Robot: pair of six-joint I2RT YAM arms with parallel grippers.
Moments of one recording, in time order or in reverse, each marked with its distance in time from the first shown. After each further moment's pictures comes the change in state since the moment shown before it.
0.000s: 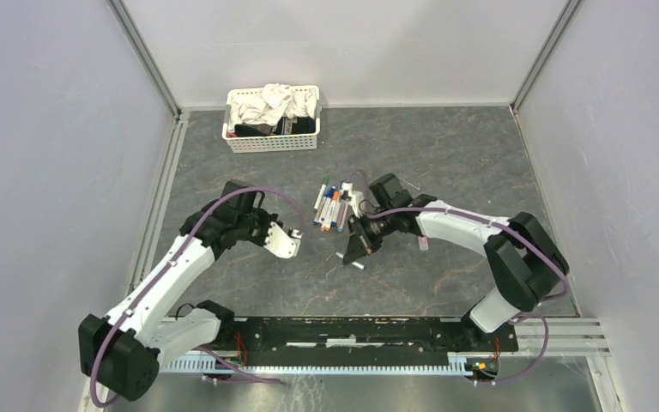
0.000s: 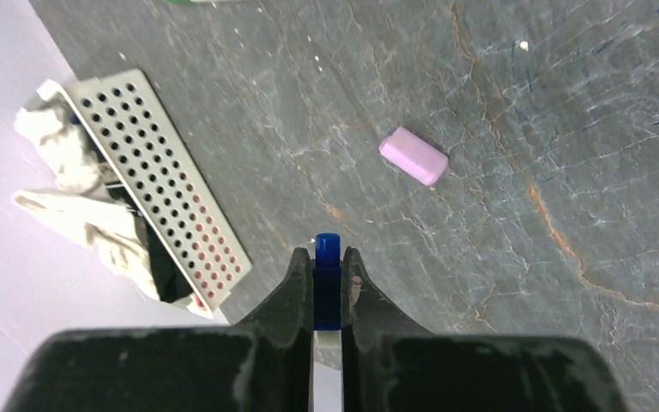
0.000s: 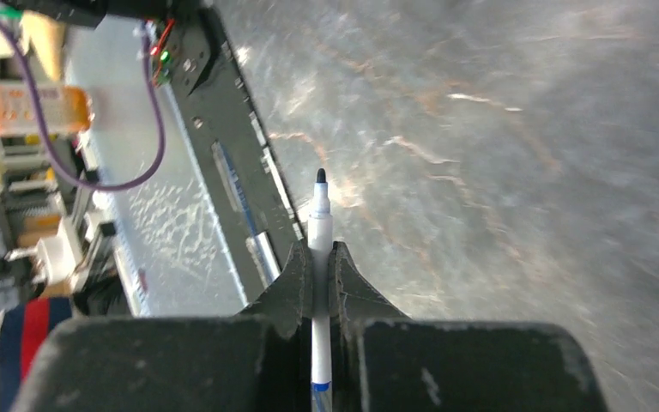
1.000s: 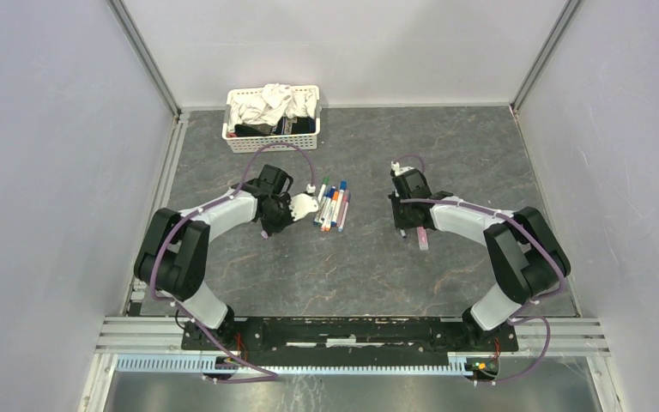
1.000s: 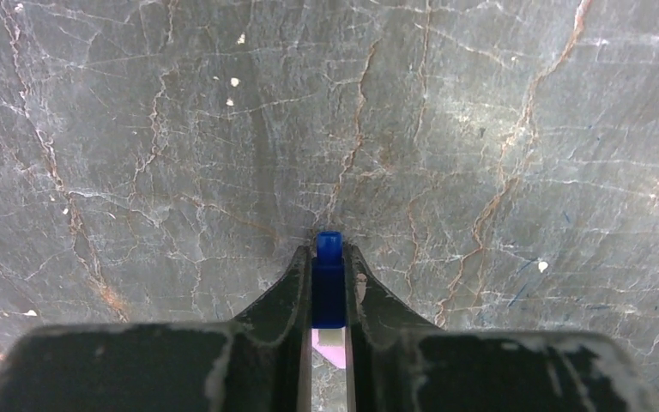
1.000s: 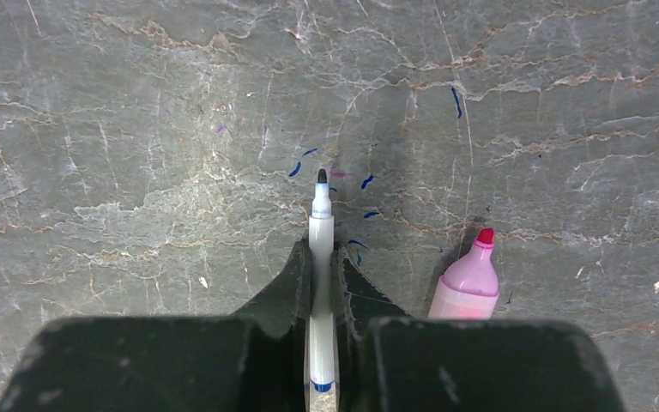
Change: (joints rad) left arm 0.041 0.629 0.108 0.227 -0.020 -0.713; right arm -0.206 0.002 -0.066 0.037 0.970 0.084
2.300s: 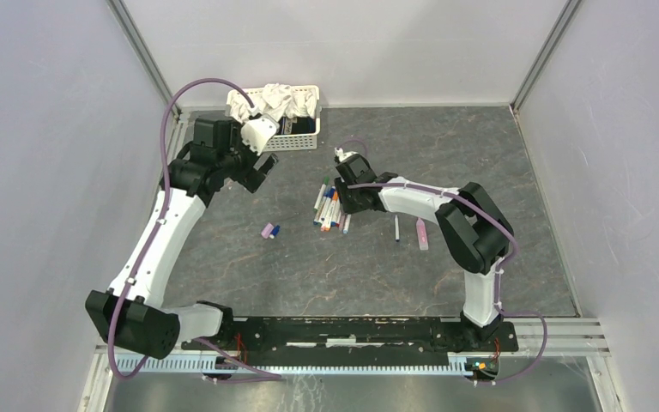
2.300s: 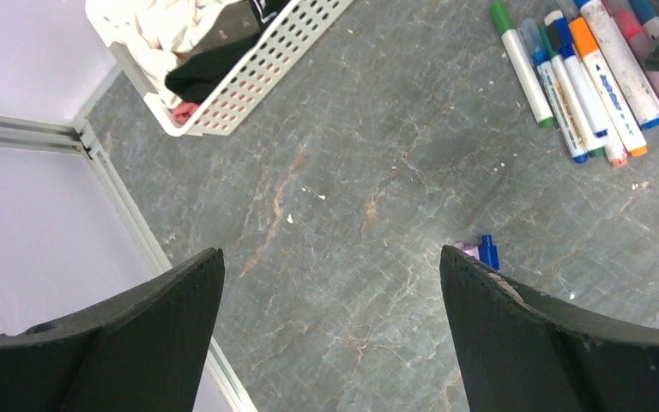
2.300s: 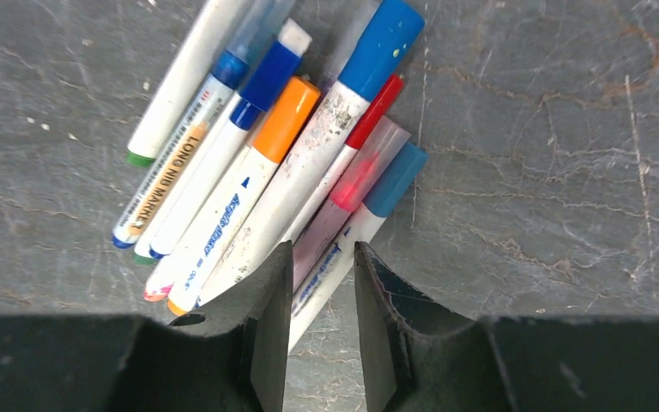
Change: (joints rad) left arm 0.144 -0.369 0.401 -0.187 -0.099 -0.318; right arm 0.218 0.325 0.449 -0.030 -0.014 0.077
